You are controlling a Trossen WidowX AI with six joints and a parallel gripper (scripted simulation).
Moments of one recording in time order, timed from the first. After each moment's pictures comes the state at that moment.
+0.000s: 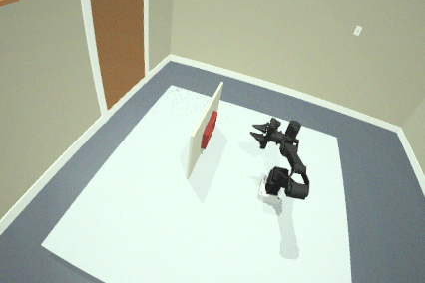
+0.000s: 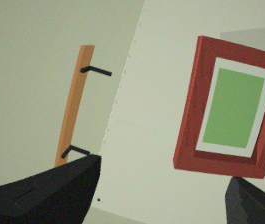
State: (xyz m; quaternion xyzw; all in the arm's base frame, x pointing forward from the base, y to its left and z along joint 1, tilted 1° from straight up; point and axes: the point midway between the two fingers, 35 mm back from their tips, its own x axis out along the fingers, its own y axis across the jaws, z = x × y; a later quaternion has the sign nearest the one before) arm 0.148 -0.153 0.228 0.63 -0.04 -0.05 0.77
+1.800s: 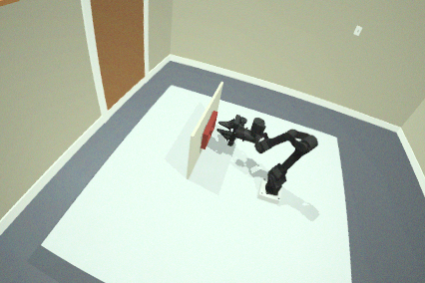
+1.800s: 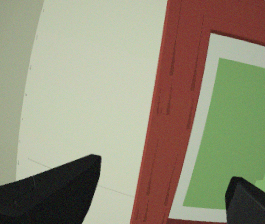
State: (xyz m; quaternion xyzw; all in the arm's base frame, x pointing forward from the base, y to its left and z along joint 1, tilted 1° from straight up) arm 0.306 -0.168 0.189 0.64 -0.04 -0.05 0.77
